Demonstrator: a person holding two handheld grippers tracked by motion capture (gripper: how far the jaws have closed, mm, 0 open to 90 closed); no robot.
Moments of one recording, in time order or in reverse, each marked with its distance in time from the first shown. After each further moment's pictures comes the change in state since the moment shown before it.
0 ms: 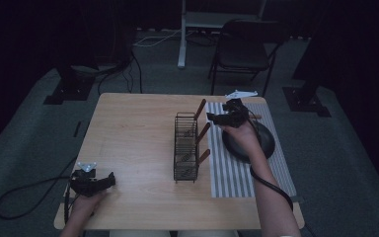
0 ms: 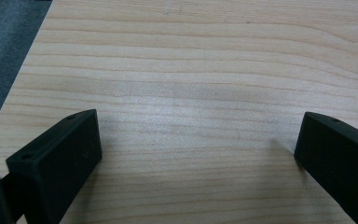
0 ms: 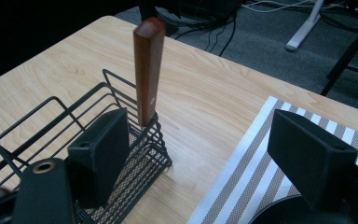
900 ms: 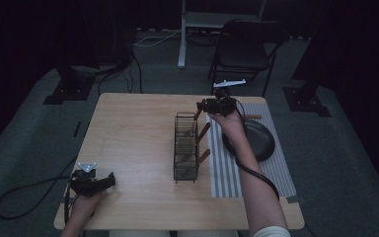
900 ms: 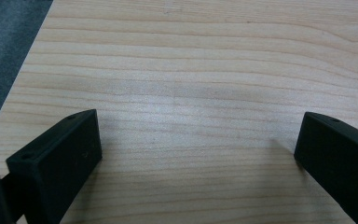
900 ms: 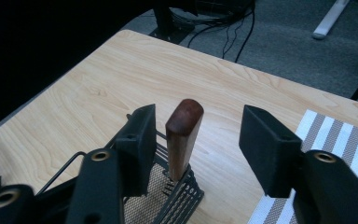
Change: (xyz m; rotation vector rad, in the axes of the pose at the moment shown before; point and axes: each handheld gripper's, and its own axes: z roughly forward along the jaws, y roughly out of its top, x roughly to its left) left arm 0.000 0.000 -0.001 0.001 0.003 -0.001; right arm 0.009 0.035 0.030 0.024 0.075 0.098
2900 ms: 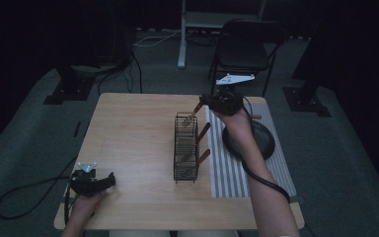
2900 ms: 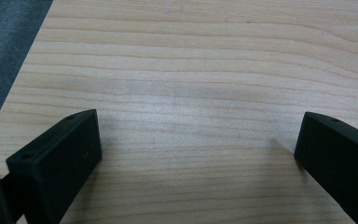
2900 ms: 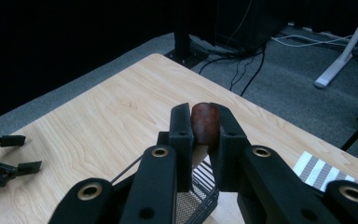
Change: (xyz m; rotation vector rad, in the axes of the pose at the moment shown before) left arm 0.000 0.000 0.000 -0.001 0.000 0.001; right arm 0.046 0.019 -0.067 -0.099 0.039 -0.176
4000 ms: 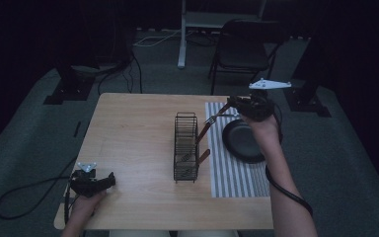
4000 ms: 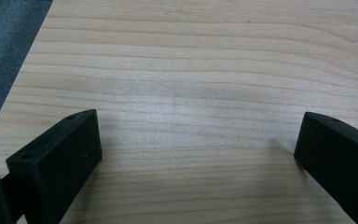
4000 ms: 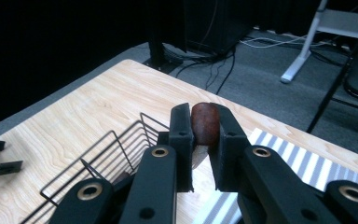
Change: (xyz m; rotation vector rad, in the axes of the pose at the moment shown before) left arm 0.000 0.000 0.000 0.000 0.000 0.000; right arm -0.030 -0.026 -0.066 -0.043 -0.102 0.065
